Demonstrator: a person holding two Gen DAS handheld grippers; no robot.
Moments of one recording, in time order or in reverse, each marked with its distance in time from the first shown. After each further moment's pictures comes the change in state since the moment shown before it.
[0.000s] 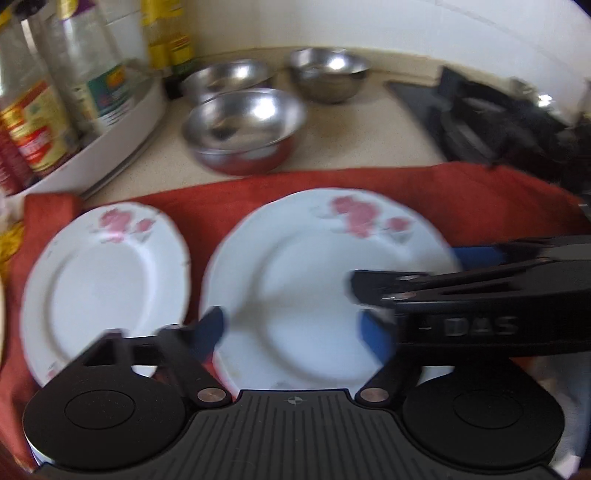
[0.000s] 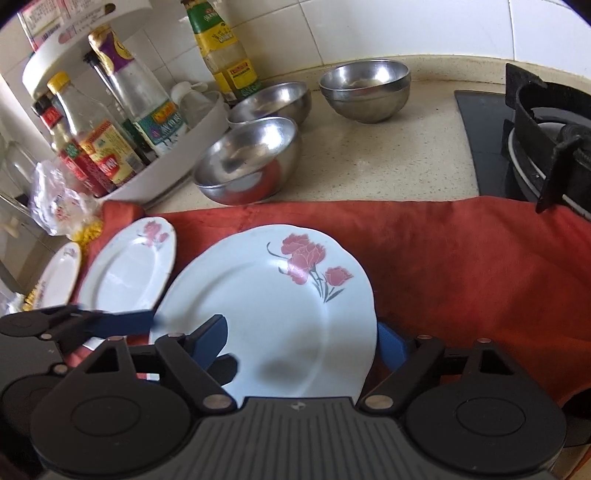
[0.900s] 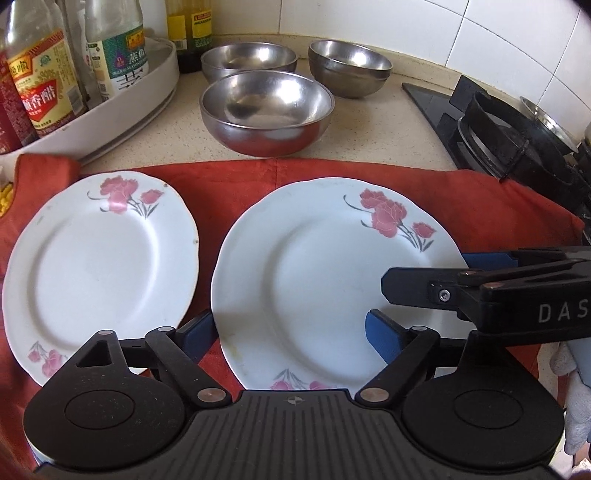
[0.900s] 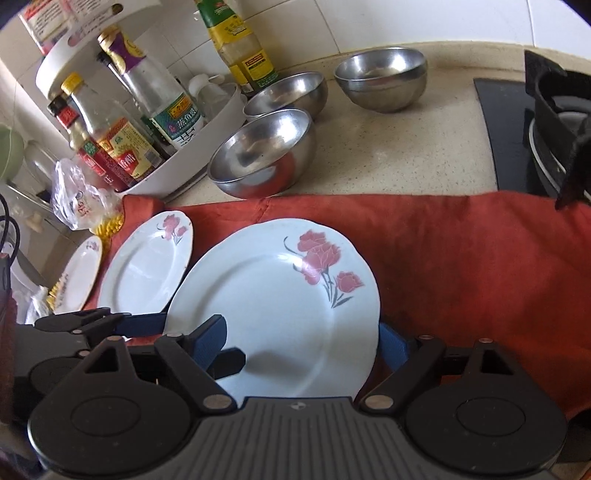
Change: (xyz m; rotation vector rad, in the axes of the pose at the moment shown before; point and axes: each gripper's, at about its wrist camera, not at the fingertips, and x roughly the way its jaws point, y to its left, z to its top) left arm 0.015 0.027 -0.006 -0.105 0.019 -0.016; right arm 0.001 -0.013 0.003 -0.004 0.049 0.074
